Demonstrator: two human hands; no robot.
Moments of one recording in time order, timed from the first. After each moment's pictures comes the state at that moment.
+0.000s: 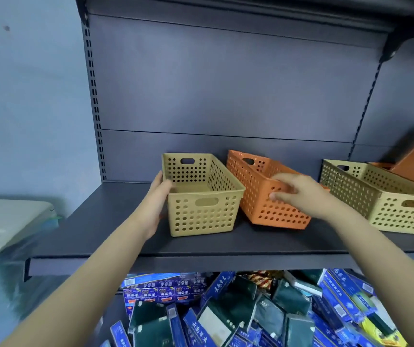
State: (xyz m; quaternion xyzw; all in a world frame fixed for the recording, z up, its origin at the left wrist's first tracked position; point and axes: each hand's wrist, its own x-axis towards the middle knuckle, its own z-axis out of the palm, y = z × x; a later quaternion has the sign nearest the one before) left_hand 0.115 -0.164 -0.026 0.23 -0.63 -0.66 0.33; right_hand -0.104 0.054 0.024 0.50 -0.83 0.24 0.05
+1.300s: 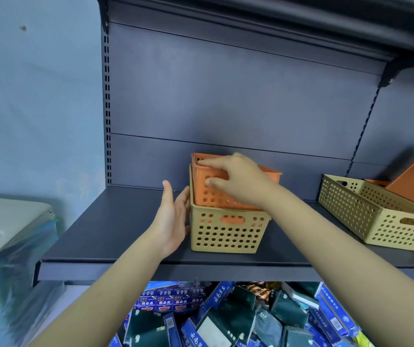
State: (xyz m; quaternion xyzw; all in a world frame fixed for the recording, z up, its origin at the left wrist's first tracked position) left_hand 0.121 -0.164 -0.042 0.09 -0.53 -0.81 0.22; right_hand 0.027 -0.038 0.077 0.62 -0.75 0.19 0.13
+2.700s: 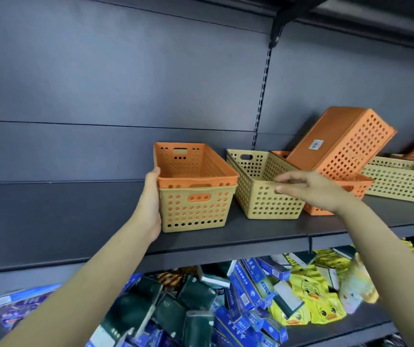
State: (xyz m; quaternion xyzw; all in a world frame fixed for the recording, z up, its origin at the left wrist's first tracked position) left_hand -0.117 0.040 -0.029 0.20 -0.57 -0.73 0.32; right_hand -0.335 0.291 0.025 0.43 -0.85 0.30 -0.01
